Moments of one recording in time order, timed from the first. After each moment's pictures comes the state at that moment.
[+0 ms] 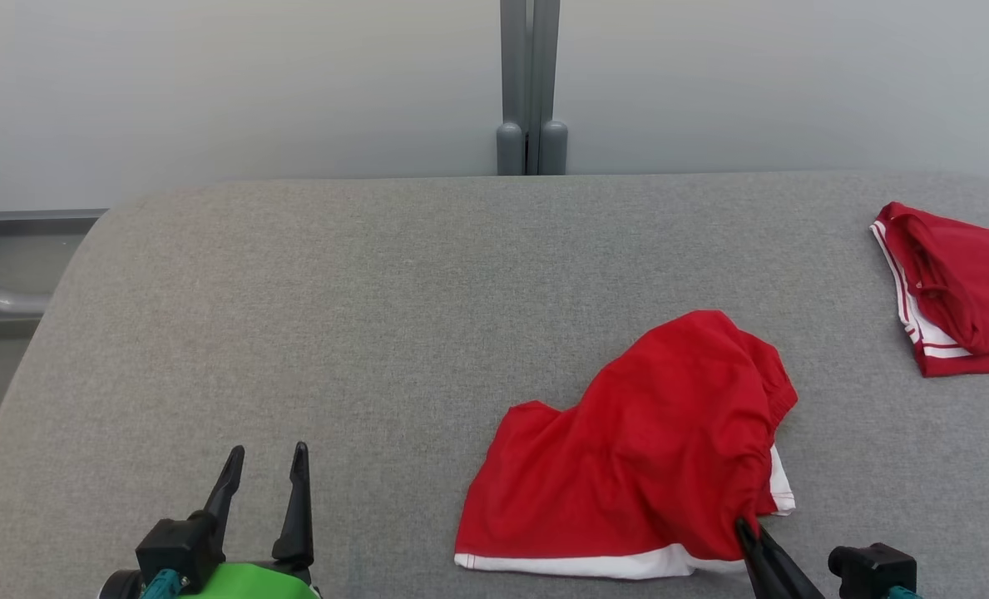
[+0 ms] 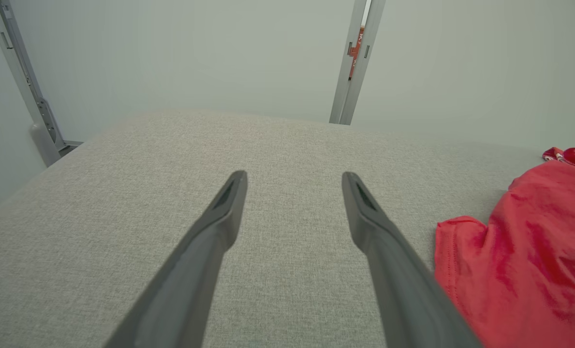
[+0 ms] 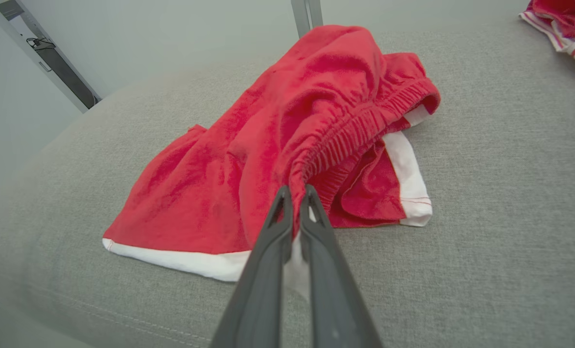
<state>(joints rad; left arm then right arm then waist) 0.02 0.05 -0.06 0.29 -0.23 -0.13 -0.26 0.19 -0.12 0.18 0.17 0.34 0.13 -0.14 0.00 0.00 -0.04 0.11</state>
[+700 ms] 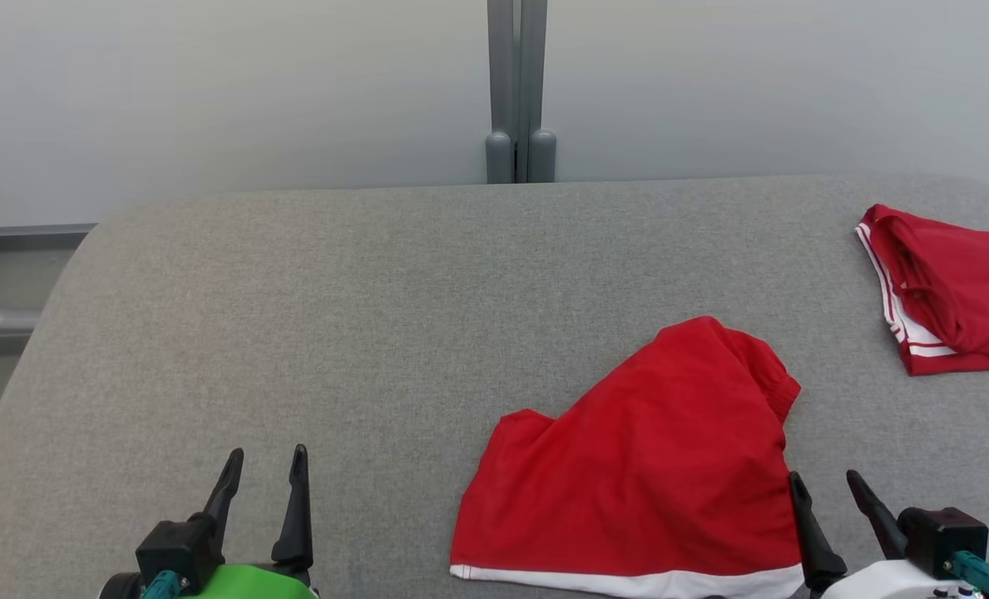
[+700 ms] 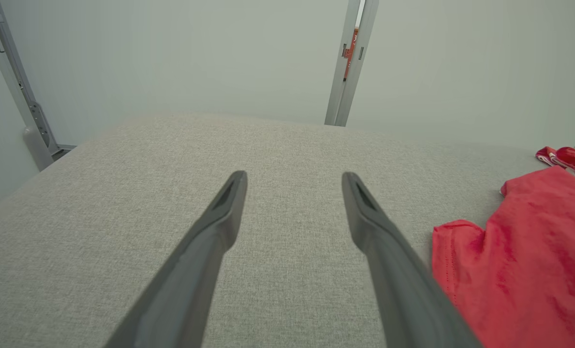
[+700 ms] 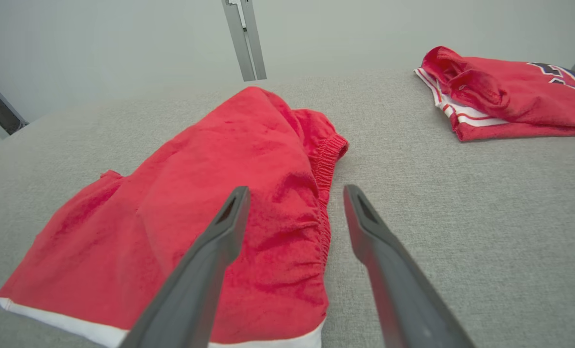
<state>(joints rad) 0.03 0.05 -0.06 0.29 -0.23 -0.13 -0.26 0.16 -0.12 0.01 0.17 0.25 0.13 -0.14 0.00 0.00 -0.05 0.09</state>
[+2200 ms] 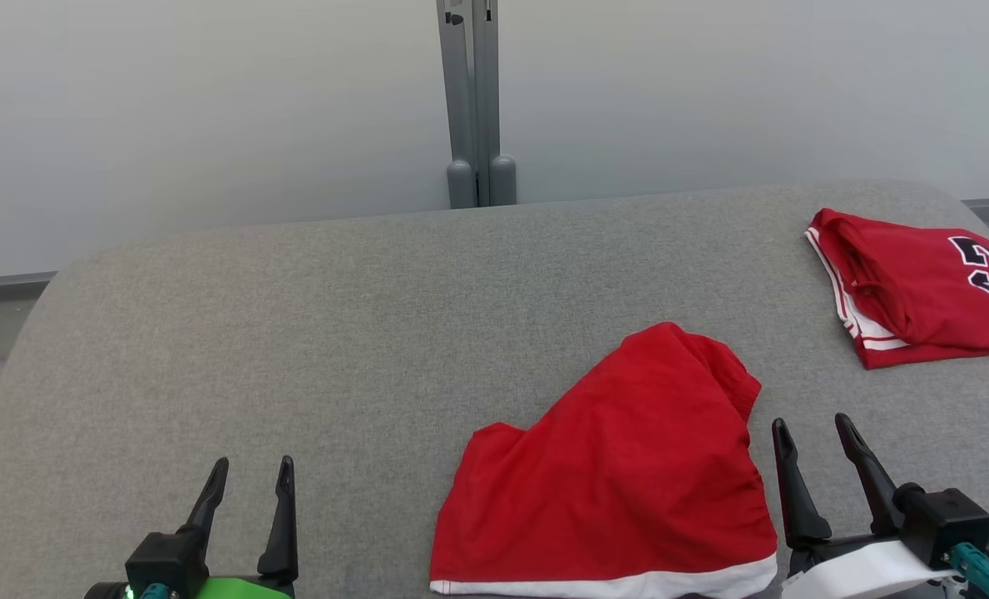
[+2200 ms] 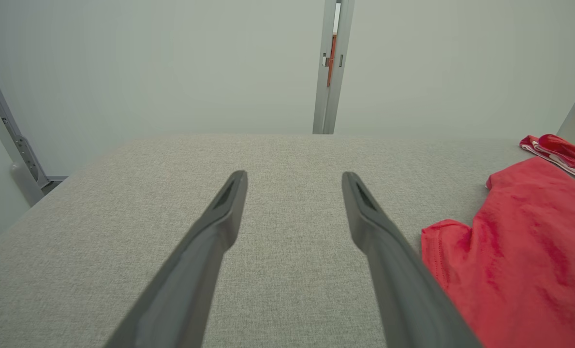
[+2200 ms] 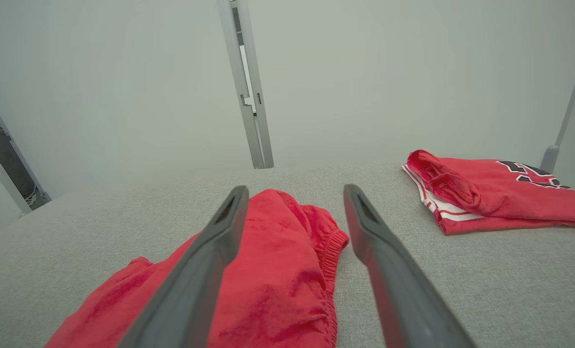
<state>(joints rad) 0.06 0.07 -0.04 0.27 -0.18 -0.13 -0.26 0.12 -0.09 0.04 0.08 0.22 0.13 -0.26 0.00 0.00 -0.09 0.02</state>
